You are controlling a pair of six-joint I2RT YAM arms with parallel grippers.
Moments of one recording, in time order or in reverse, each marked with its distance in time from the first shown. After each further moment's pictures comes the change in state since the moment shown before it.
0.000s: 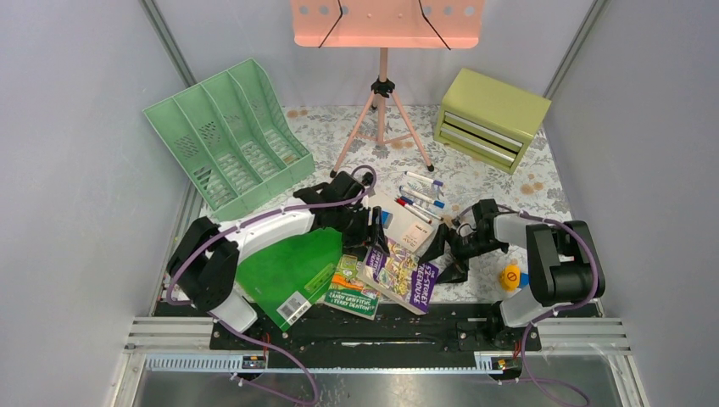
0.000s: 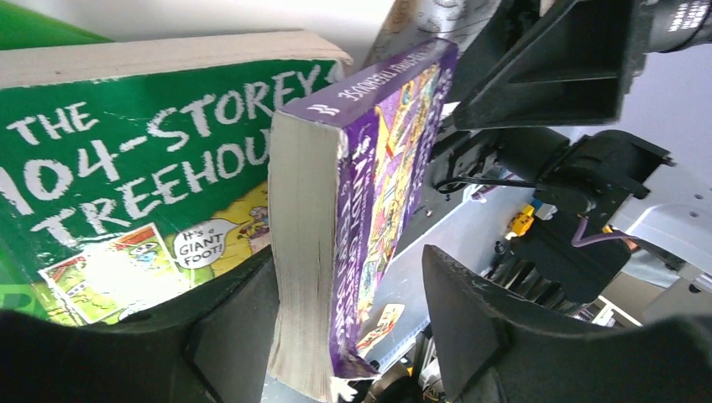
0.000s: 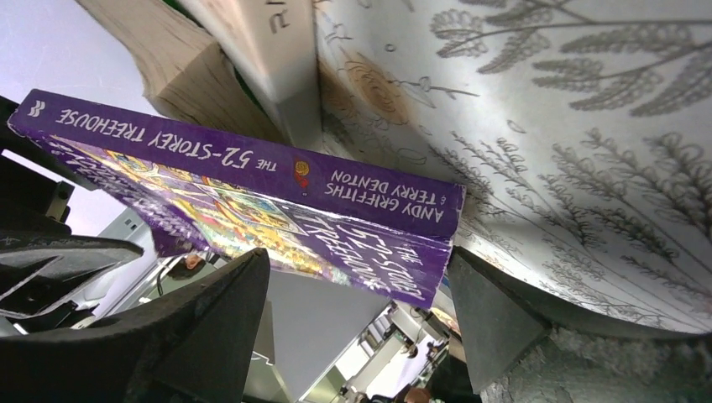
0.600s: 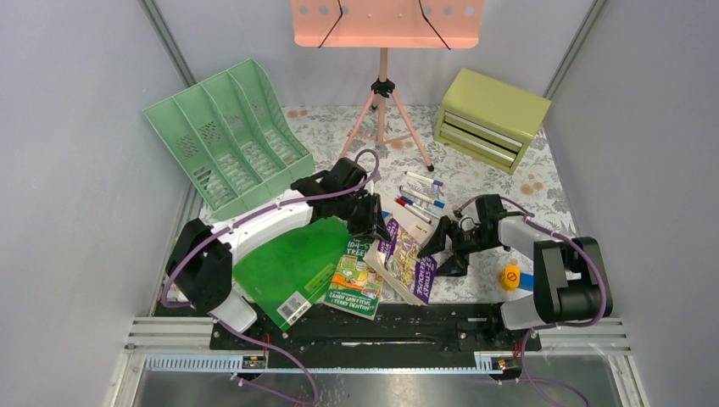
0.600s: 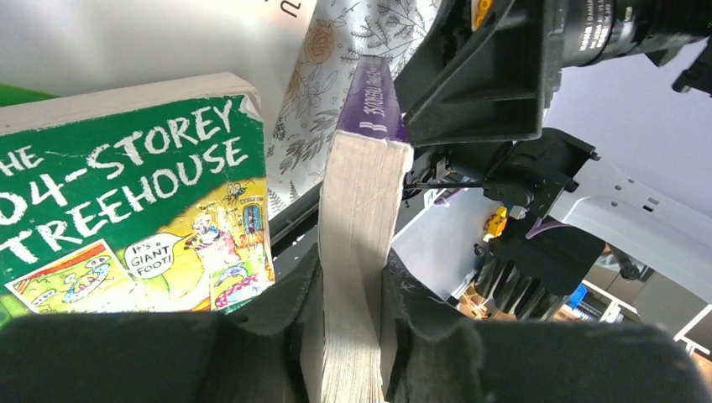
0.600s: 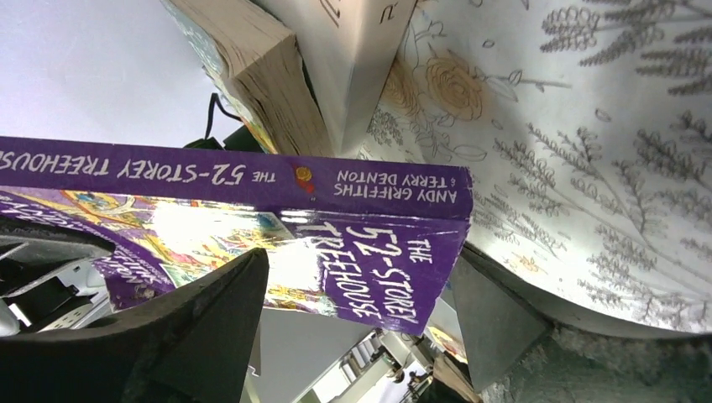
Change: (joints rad) left arm 0.001 -0.022 0.112 -0.002 0.023 -0.006; right arm 0.000 -0.121 0.001 0.029 -0.023 0.034
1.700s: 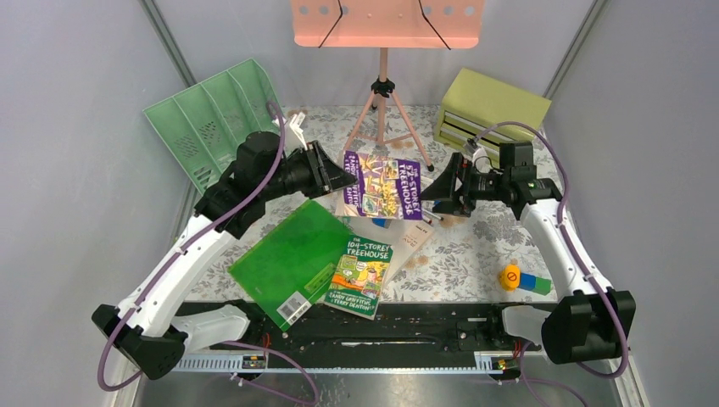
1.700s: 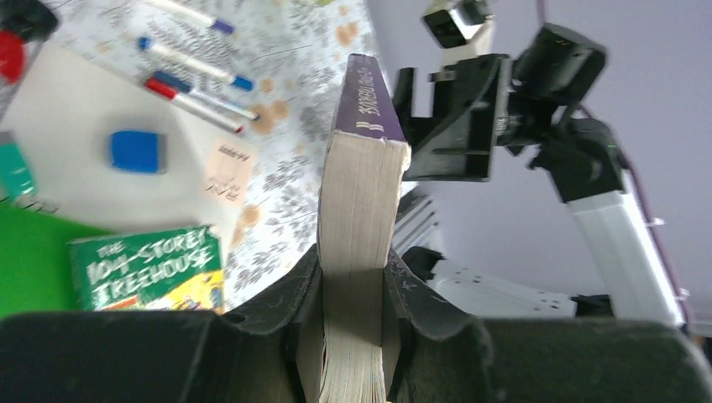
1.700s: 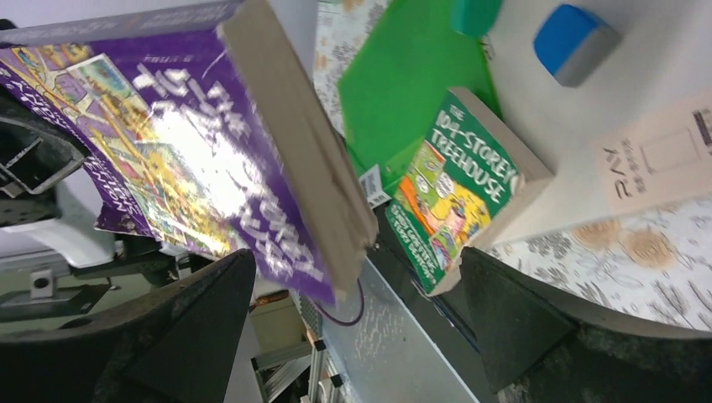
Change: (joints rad) left arm 0.167 -0.465 0.101 -0.024 -0.206 -0.018; right arm 0.002 -0.237 0.444 -0.098 -0.037 -0.006
